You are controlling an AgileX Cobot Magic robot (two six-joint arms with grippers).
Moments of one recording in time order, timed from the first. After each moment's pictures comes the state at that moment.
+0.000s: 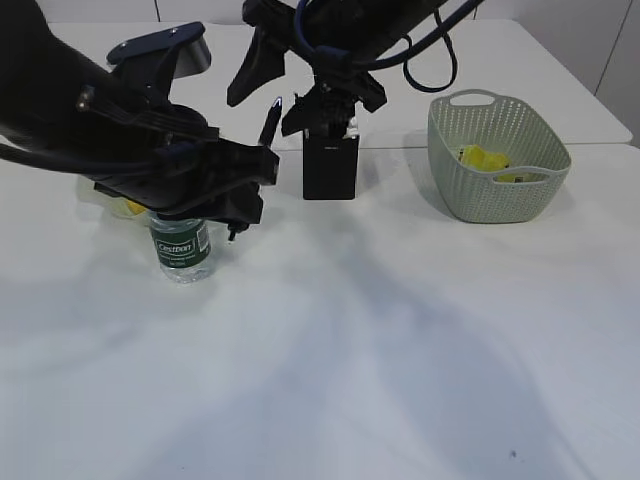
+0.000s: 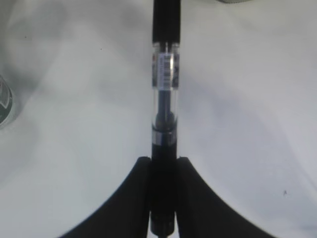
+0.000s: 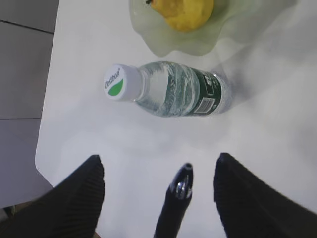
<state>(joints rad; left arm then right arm) -0.61 1.58 -1.11 -0.23 0.49 -0.24 0.37 2.13 -2.04 0.70 1.12 0.02</state>
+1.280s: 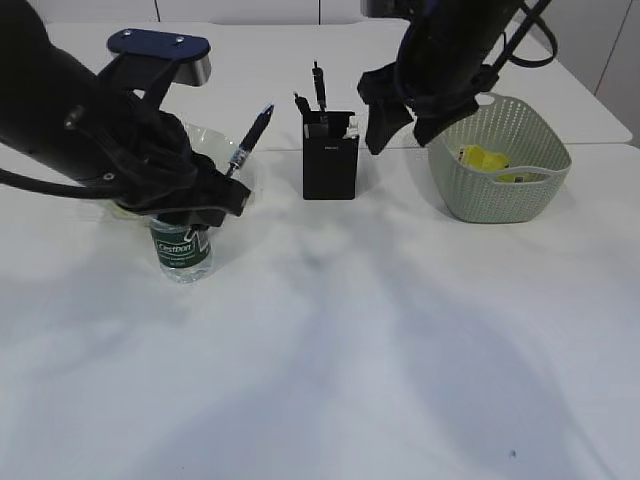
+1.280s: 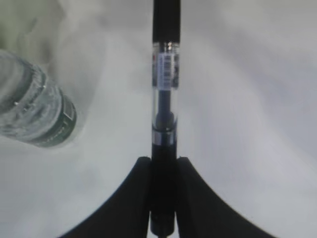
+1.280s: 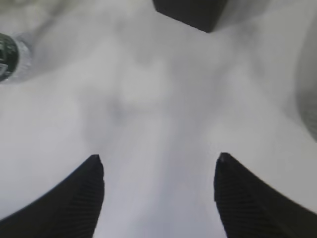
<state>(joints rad) -0.61 1.58 -1.11 0.04 0.54 -0.24 0.28 2.13 -2.04 0.20 1.22 -0.16</state>
